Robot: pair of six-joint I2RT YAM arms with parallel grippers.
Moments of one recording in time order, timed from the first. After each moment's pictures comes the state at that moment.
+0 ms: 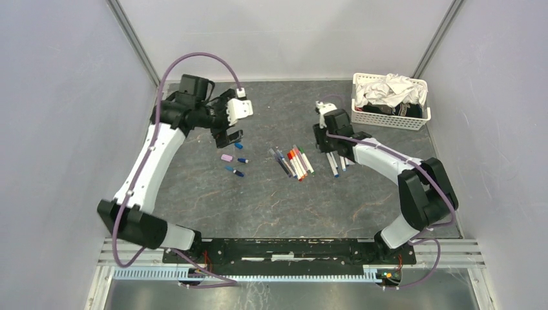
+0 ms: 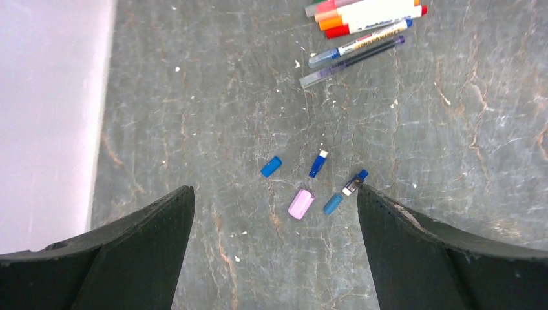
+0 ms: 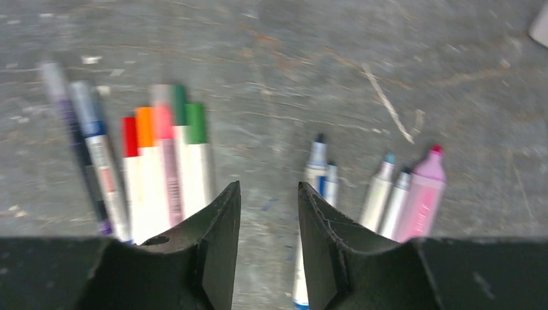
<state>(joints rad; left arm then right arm) -0.28 1.45 1.55 -1.02 0.55 1.05 0.43 1.60 0.99 -0.19 0.09 0.12</state>
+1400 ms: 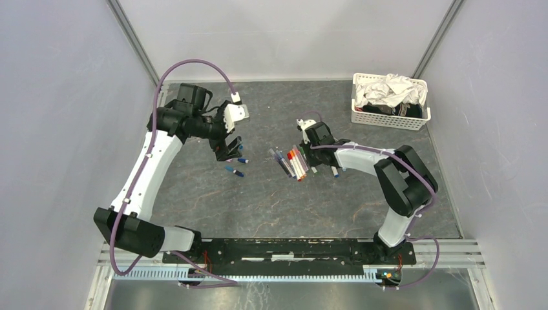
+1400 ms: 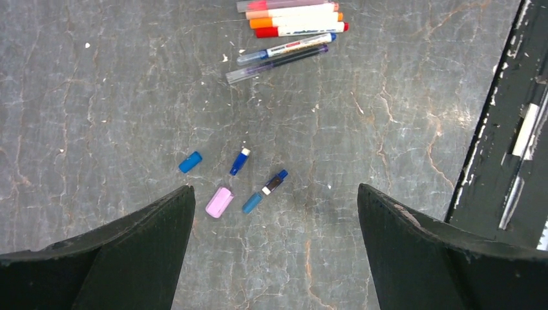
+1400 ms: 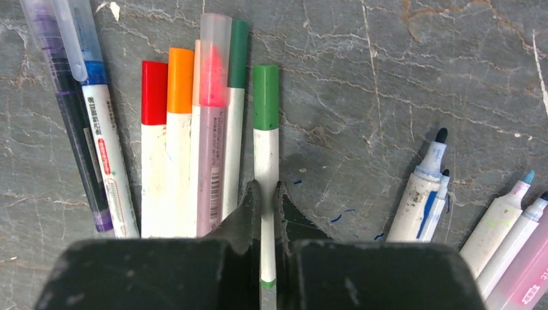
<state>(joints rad) -0.26 1.35 1.47 -1.09 0.63 0.85 0.59 1.77 0.99 -0.14 0.10 0.10</state>
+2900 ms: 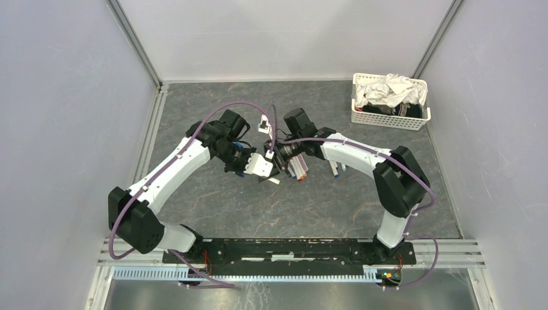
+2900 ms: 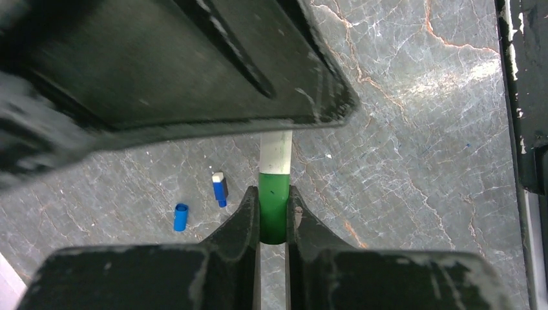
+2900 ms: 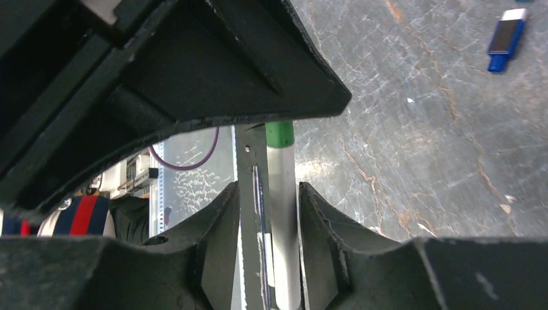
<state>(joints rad) -0.54 1.40 1.25 -1.13 0.45 1.38 0.71 1.78 1.26 -0.23 -1.03 0.25</state>
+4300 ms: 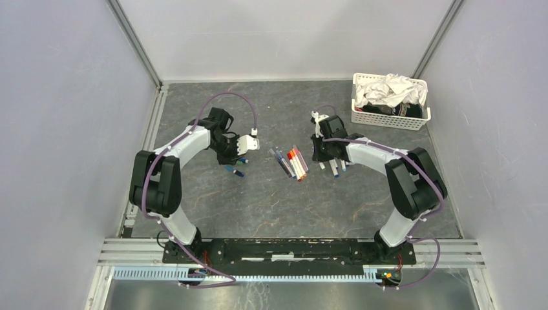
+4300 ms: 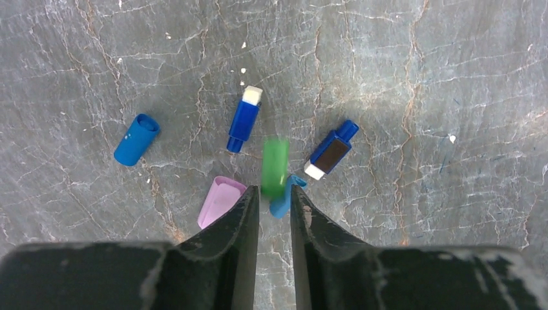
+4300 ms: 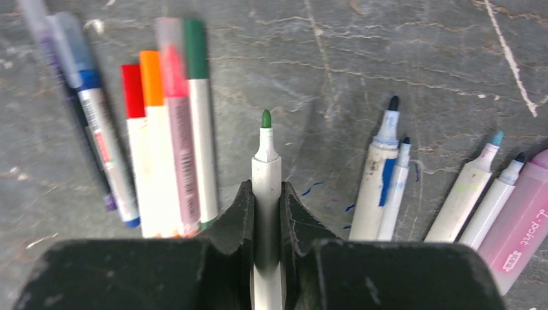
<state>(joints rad) -0.25 1.69 1.15 -0.78 0.39 1.20 0.47 1.68 0.99 -0.24 -0.07 0.18</state>
